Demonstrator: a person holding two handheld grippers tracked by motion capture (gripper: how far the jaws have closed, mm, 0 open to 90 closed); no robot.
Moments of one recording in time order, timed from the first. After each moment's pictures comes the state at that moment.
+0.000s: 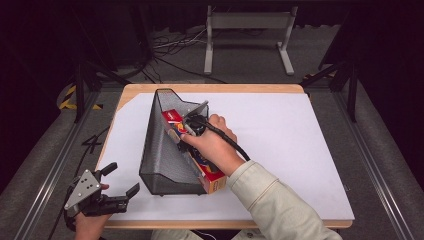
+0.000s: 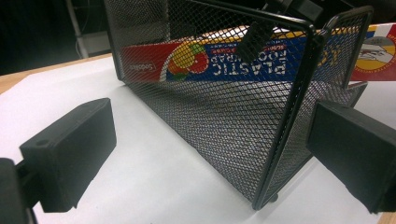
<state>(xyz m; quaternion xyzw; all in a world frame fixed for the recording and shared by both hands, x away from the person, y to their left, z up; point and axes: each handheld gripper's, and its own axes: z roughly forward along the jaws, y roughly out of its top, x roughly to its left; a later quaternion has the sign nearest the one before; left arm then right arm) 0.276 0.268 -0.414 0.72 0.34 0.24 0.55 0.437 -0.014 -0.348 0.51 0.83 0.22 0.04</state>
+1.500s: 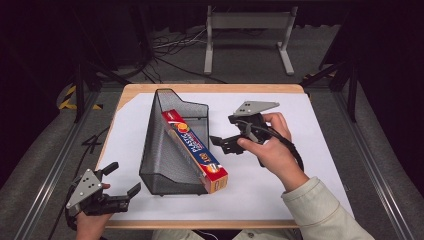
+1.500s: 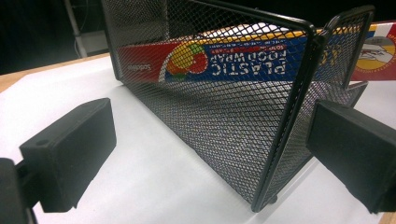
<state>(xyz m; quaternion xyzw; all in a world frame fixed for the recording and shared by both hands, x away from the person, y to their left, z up) 0.278 0.265 -0.413 0.73 0.34 0.24 0.55 0.381 -0.143 -0.282 0.30 0.82 0.46 0.15</state>
